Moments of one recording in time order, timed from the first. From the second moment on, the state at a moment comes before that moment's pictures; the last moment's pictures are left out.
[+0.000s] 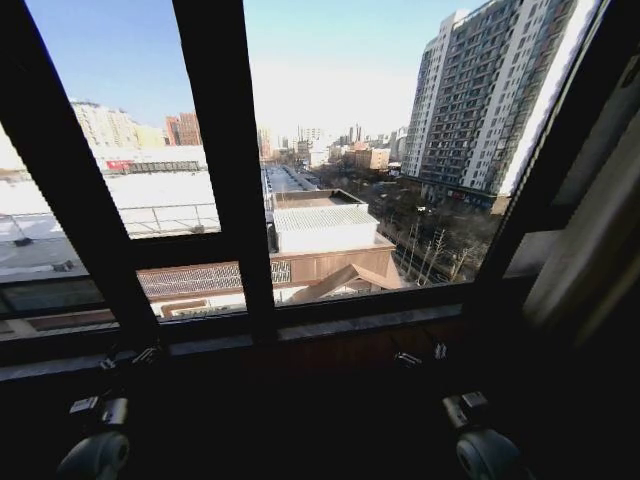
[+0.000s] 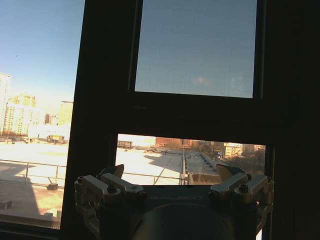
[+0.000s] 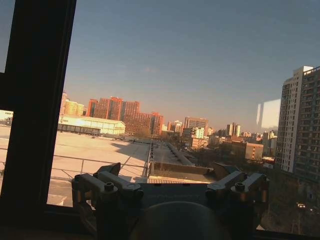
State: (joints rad) left arm 1.40 -1.18 -0.88 -1.73 -0.54 -0.17 0.00; right arm -1.48 1.08 0.60 1.91 0.35 0.18 -0.04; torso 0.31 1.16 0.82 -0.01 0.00
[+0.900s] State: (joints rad) left arm 1.40 -1.18 -0.88 -1.73 -0.54 -0.17 0.00; right arm -1.48 1.08 0.60 1.91 0.35 0.18 -0.04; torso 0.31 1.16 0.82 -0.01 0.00
